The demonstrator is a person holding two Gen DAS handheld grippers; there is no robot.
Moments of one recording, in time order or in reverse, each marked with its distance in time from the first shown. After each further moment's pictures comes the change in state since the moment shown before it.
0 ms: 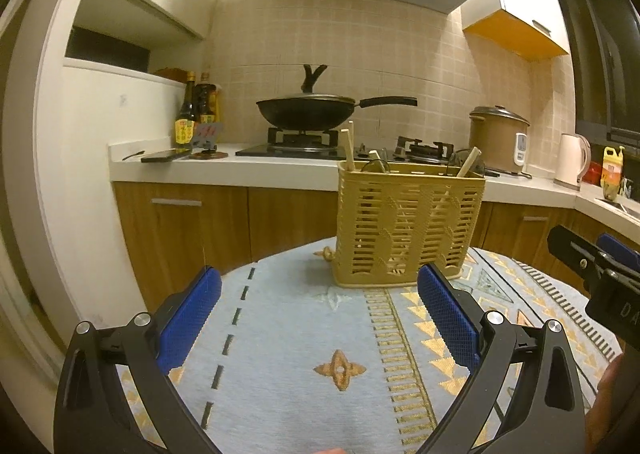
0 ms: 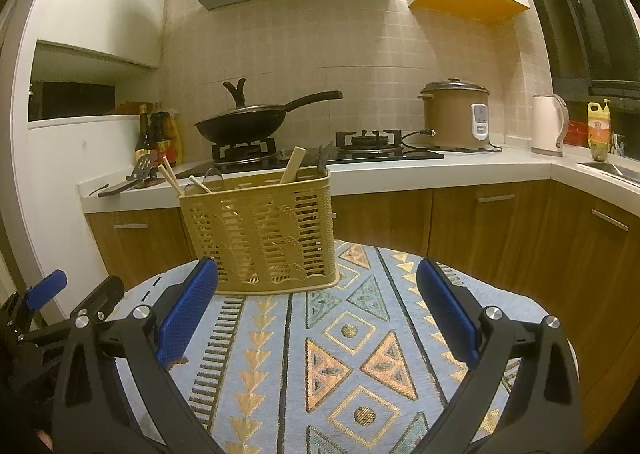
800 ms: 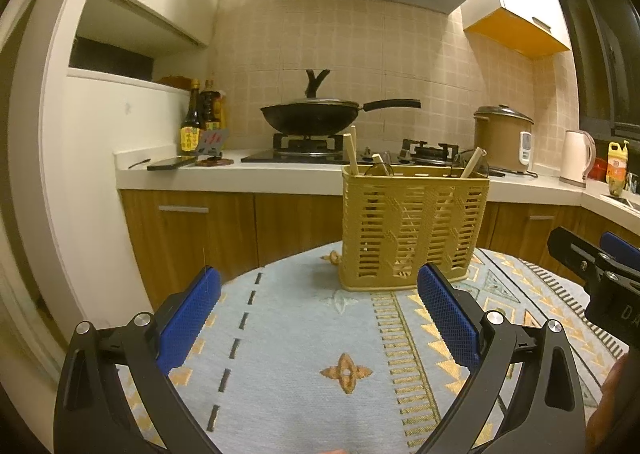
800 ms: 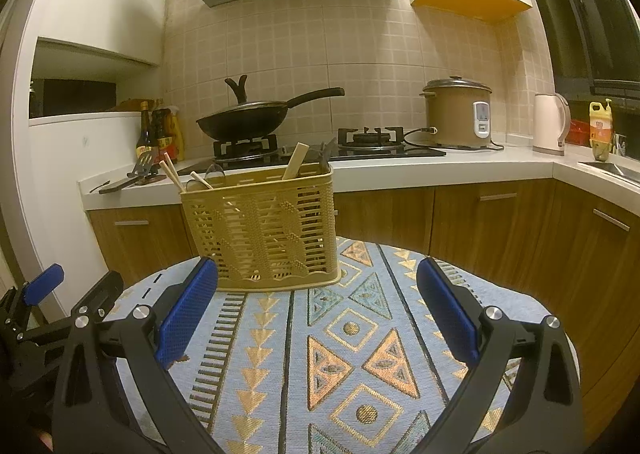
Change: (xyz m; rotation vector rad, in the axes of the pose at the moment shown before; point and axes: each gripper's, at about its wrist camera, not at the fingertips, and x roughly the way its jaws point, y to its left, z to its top) left arm -0.004 -0.005 0.000 0.024 -0.018 0.030; right arm 0.002 0.000 -0.001 0.001 0.014 0.004
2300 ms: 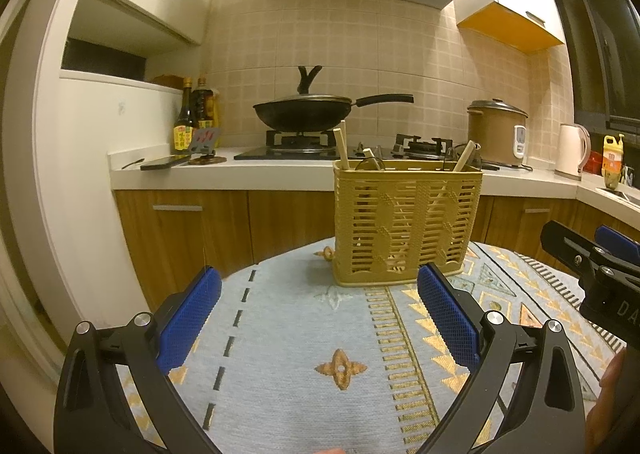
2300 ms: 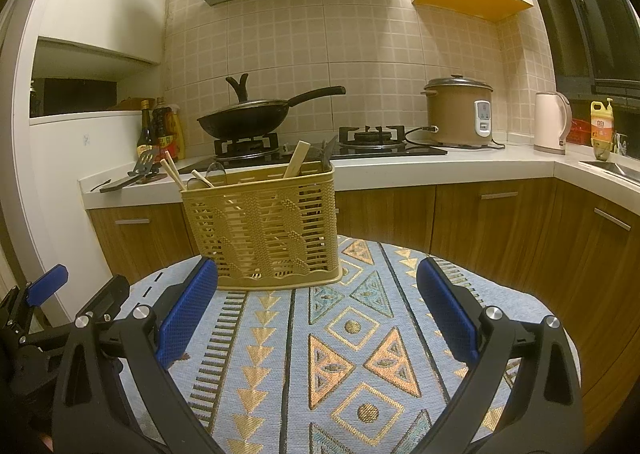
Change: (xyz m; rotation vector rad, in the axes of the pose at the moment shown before) left arm 0.003 -0.004 -0.001 0.016 0.013 -0.015; right arm 0.001 0.000 0.000 0.001 0.006 0.005
